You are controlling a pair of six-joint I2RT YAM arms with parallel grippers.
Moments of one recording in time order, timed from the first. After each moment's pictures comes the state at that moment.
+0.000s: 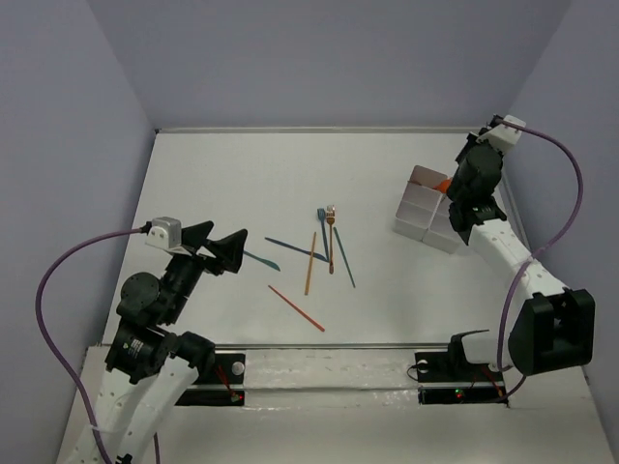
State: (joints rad) left arm -0.42 0.29 0.64 -0.23 -0.02 -0.33; right arm 0.18 1.30 0.99 0.42 0.70 0.06
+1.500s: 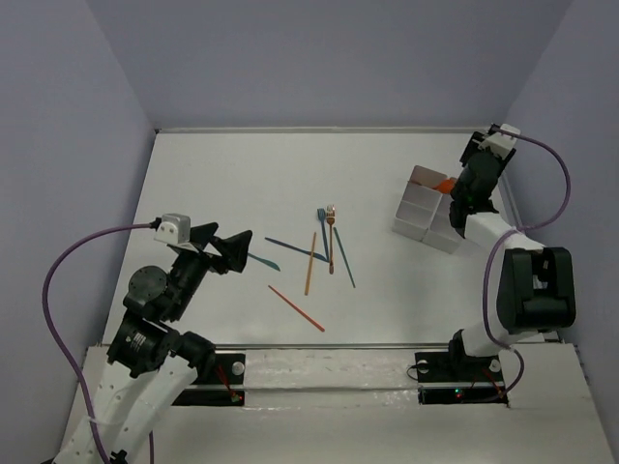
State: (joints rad) left arm -0.48 0.32 0.64 -0.26 -0.06 -0.32; right arm 0.02 1.56 0.90 0.80 0.65 -0.05
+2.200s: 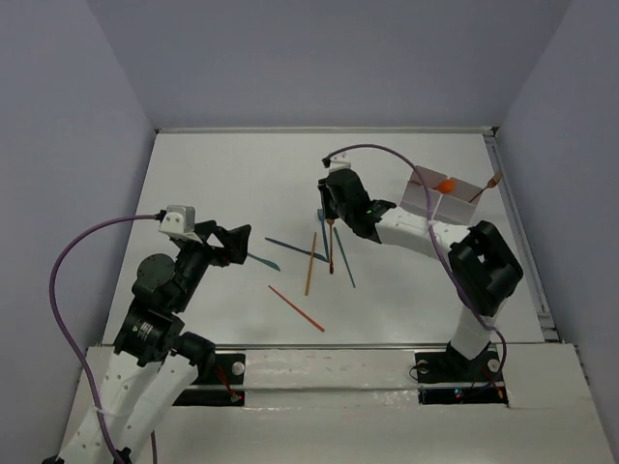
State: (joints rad) left arm -0.43 0.40 0.64 -0.26 -0.08 -0.32; right arm 0.70 1.76 1.24 0.03 0.33 0.26
